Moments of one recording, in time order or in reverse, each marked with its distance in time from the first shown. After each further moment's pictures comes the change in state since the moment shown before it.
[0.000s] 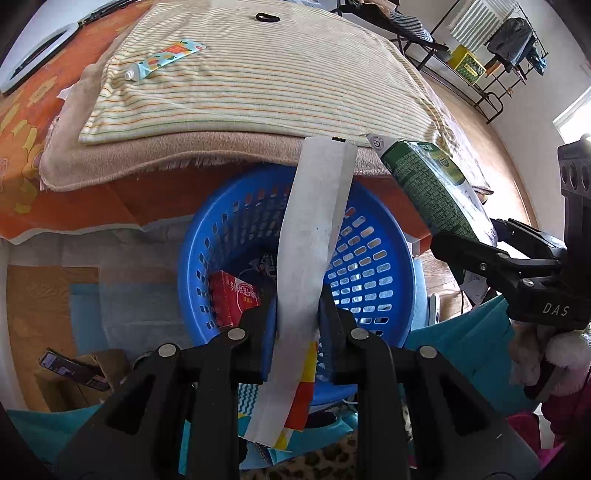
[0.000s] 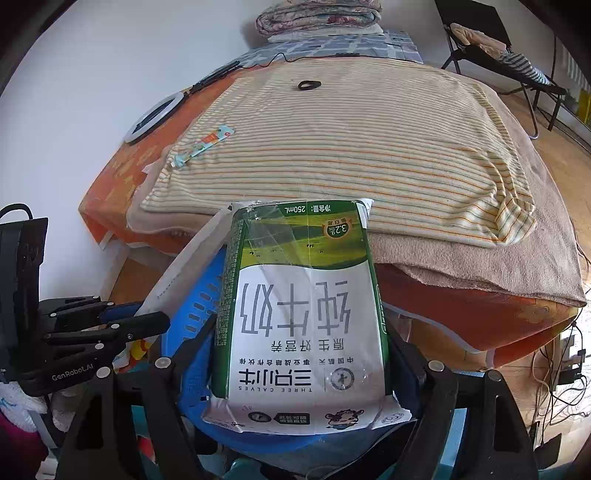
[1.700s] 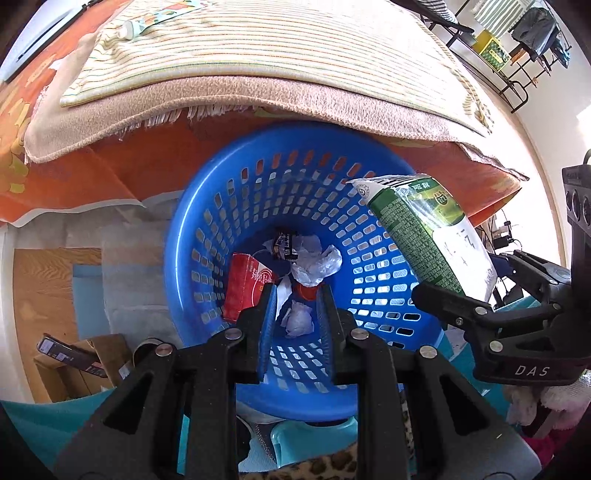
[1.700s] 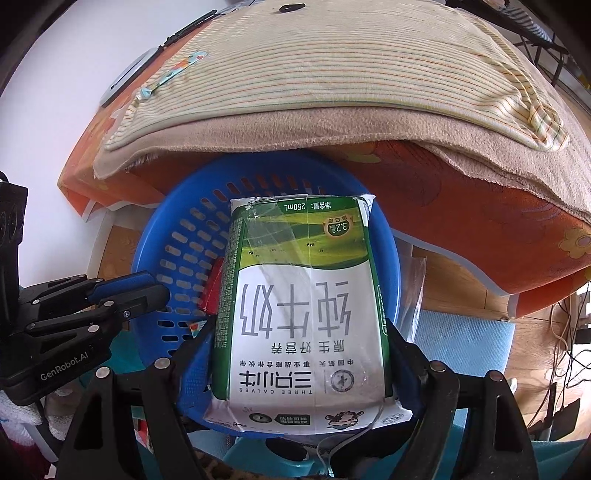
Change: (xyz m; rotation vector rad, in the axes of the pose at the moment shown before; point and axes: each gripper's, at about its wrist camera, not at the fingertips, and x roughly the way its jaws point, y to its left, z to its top) left arm 0.043 -0.002 -0.005 -0.031 0.072 0.090; right arm 0.063 0.000 -0.034 0.070 0.189 -0.004
